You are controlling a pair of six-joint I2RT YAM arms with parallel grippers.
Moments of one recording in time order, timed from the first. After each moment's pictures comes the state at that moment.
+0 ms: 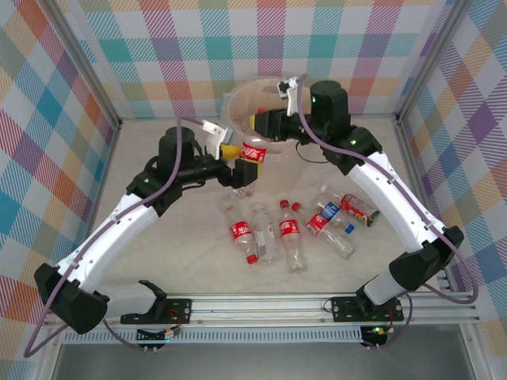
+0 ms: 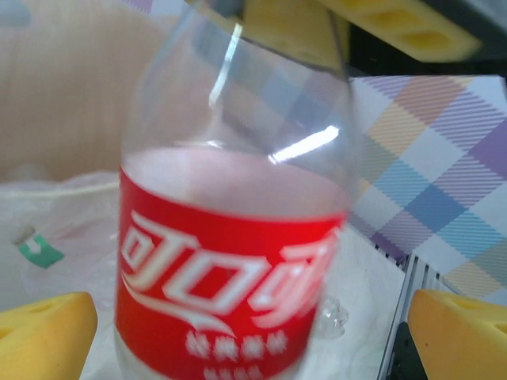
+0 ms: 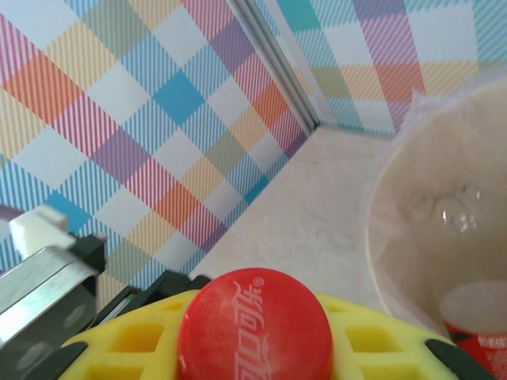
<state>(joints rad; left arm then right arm) -0.54 1.22 1.26 -0.32 0.50 -0.26 0.59 1.54 1.79 -0.49 -0.45 0.40</state>
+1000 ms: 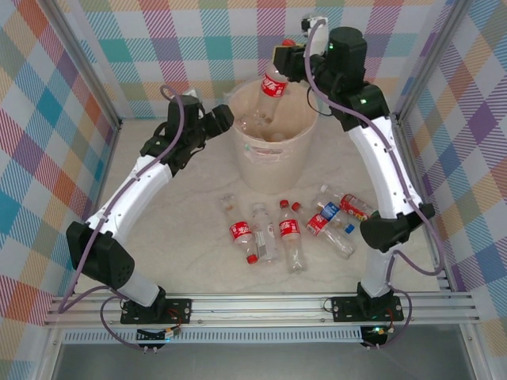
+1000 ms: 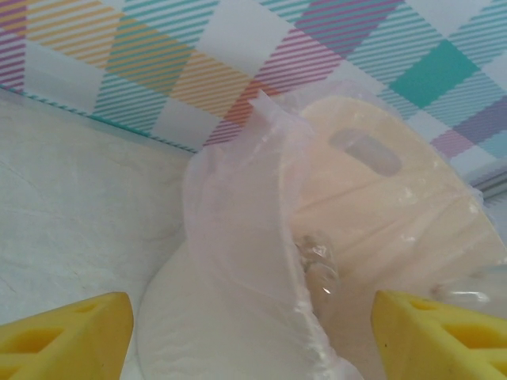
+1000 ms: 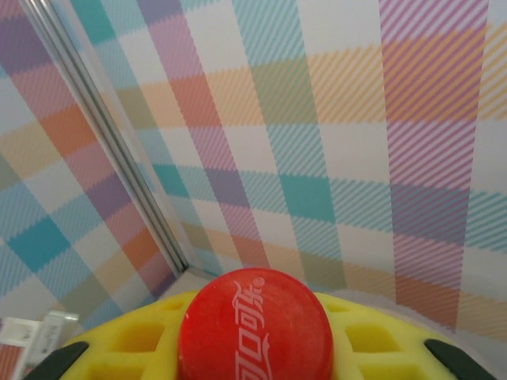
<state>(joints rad) -0.40 1.55 1.54 -0.40 -0.05 -0.66 0.46 1.90 2.45 -0.65 -0.18 0.22</state>
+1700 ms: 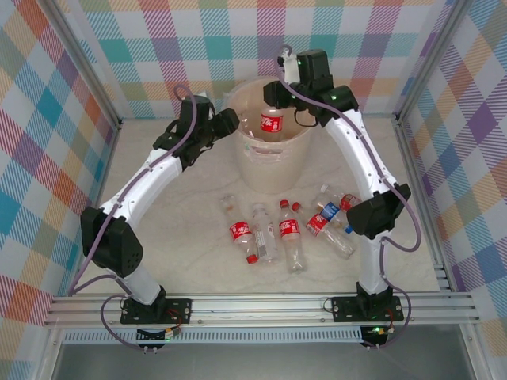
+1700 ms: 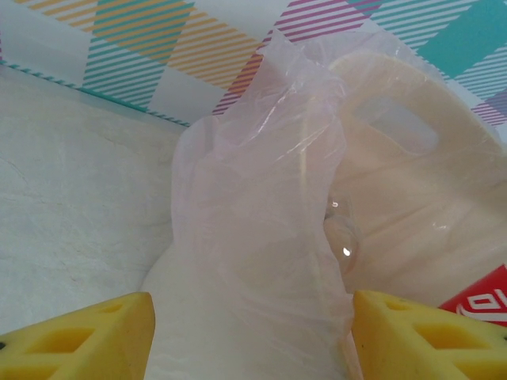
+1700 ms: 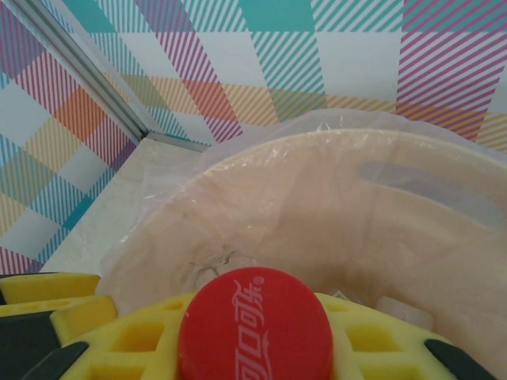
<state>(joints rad) -0.41 1.66 1.58 -0.39 -0.03 -0.66 0.45 2.06 2.43 -0.85 -0.22 0.20</state>
